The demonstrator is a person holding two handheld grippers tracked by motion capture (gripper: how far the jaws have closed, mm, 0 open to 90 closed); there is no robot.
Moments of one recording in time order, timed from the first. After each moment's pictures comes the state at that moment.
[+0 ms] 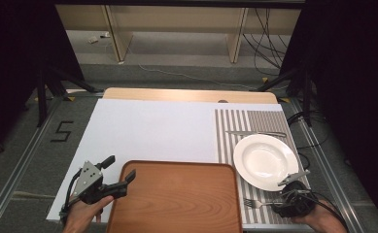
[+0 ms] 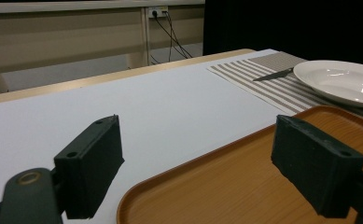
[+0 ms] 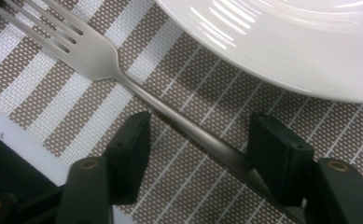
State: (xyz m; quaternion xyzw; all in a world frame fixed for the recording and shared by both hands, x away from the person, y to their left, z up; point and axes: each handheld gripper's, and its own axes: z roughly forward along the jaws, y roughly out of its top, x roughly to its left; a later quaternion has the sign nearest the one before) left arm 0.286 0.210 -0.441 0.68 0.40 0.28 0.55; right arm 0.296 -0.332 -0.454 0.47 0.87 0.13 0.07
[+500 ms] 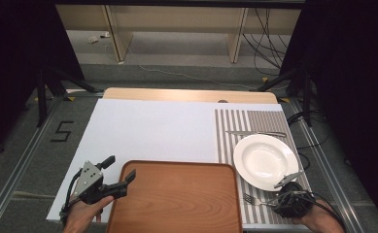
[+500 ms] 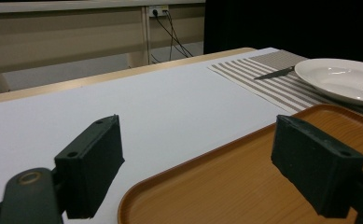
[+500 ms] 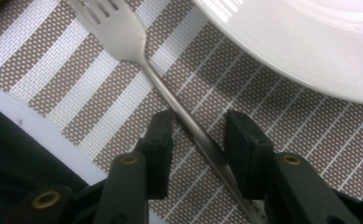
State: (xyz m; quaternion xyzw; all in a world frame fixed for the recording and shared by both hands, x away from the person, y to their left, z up) left arm 0.287 0.210 -0.442 0.68 0.40 0.28 0.54; right arm 0.293 -0.322 -0.451 0.44 0.89 0.10 0.07
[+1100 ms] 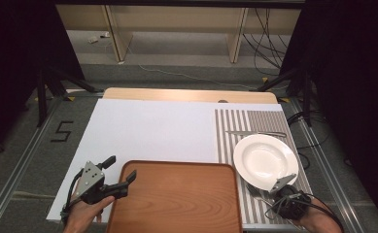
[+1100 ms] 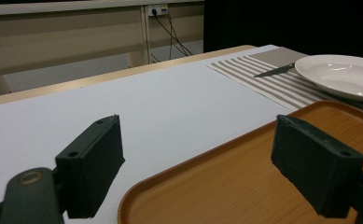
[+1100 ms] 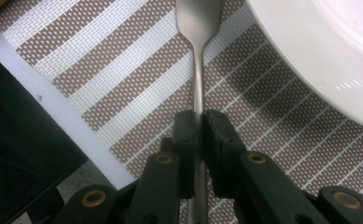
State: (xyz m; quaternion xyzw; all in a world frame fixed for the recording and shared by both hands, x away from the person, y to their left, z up) left arm 0.287 0.208 -0.442 0.68 0.40 0.28 0.54; right arm 0.289 -0.312 -0.451 0.36 0.92 0.09 0.08
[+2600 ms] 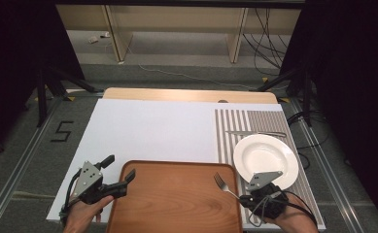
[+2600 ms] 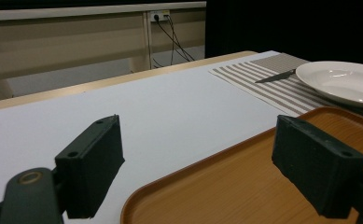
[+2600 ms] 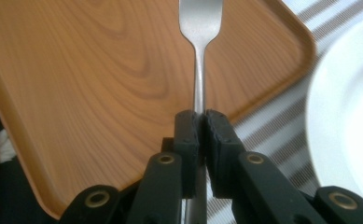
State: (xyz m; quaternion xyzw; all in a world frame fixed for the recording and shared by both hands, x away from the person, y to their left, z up) left arm 0.286 0.210 -0.440 0.68 0.40 0.29 0.55; right arm 0.277 -0.235 -0.409 0.30 0.91 0.25 0.09
